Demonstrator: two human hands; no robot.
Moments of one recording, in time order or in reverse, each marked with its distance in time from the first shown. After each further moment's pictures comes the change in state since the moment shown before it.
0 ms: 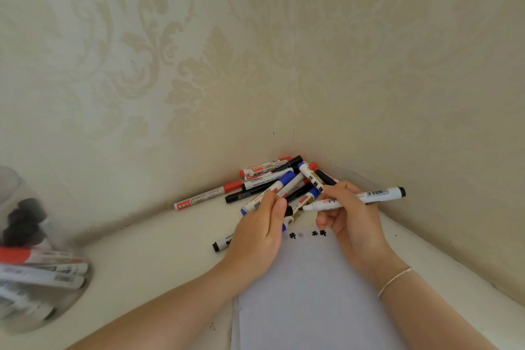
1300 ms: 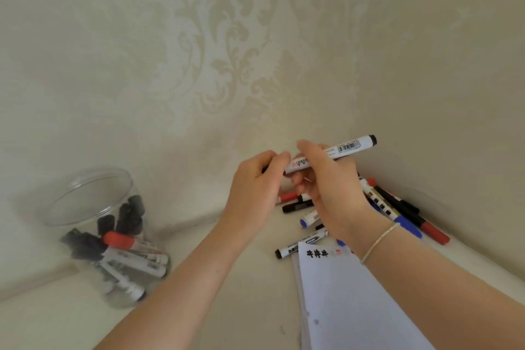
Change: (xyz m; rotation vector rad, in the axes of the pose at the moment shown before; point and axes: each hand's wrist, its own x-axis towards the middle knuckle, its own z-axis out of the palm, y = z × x) left_hand 0.018 0.046 -0.118 -0.357 0.308 -0.206; right_hand -0.009 -0.022 0.145 -0.094 -0.138 0.010
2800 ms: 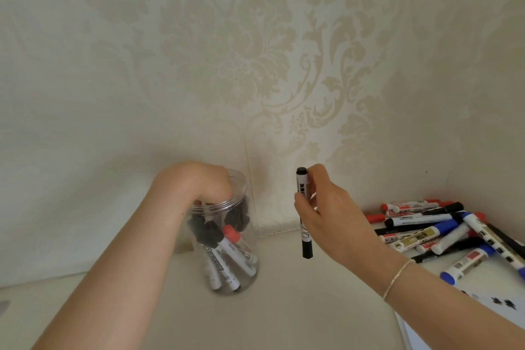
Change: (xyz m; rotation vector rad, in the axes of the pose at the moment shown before) left_hand 0.027 0.017 -0.218 1.216 -0.451 -0.628; right_hand -0.019 0.054 0.094 -1.061 -0.390 -0.497
